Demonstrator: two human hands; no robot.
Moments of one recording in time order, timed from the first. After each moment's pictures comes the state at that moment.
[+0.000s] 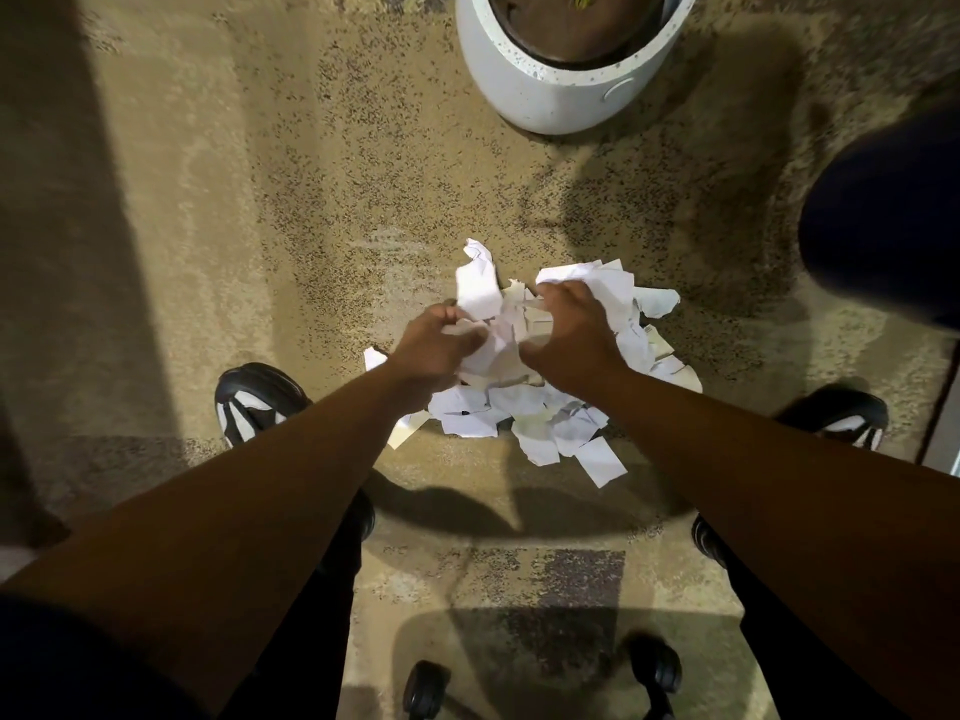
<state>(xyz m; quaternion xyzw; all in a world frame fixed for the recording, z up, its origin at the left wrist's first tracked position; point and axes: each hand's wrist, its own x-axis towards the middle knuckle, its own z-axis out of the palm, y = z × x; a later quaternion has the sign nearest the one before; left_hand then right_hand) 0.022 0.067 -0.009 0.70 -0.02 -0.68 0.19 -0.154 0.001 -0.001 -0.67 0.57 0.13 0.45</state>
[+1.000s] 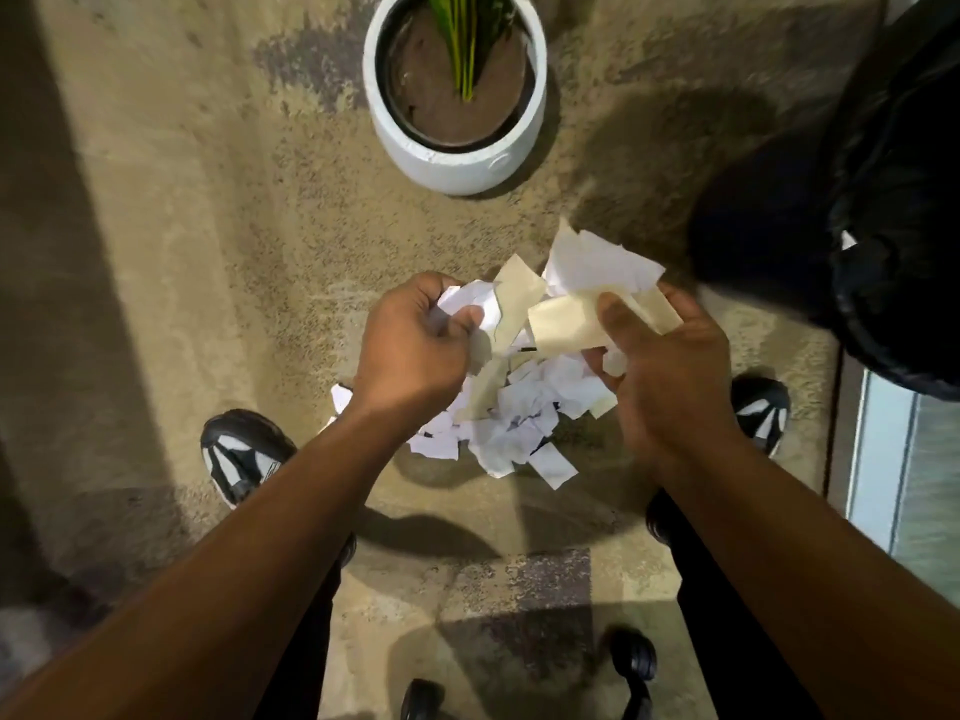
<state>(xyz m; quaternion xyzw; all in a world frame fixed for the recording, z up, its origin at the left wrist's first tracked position) -0.028 -0.005 0.155 0.76 -0.30 -0.53 0.23 -0.215 -0.041 0.183 -0.17 0.70 -0.33 0.61</state>
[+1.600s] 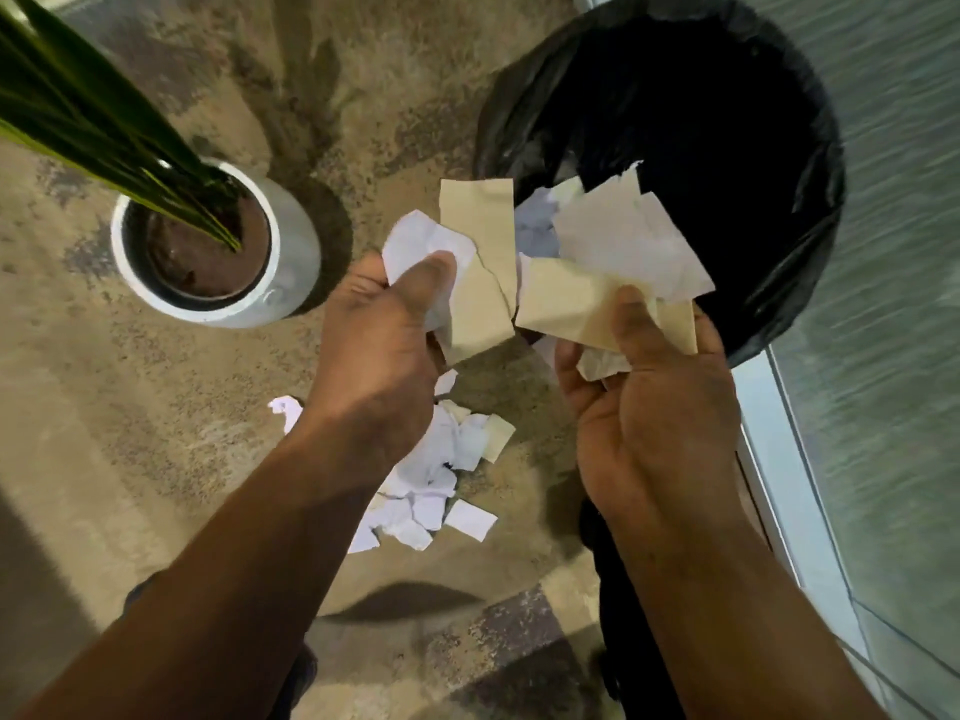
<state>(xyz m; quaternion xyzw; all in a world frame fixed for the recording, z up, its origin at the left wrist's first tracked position) -0.214 -0.138 0.225 0.61 -0.12 -0.69 0.37 -0.356 -0.095 0.266 0.07 0.64 -0.57 0.51</state>
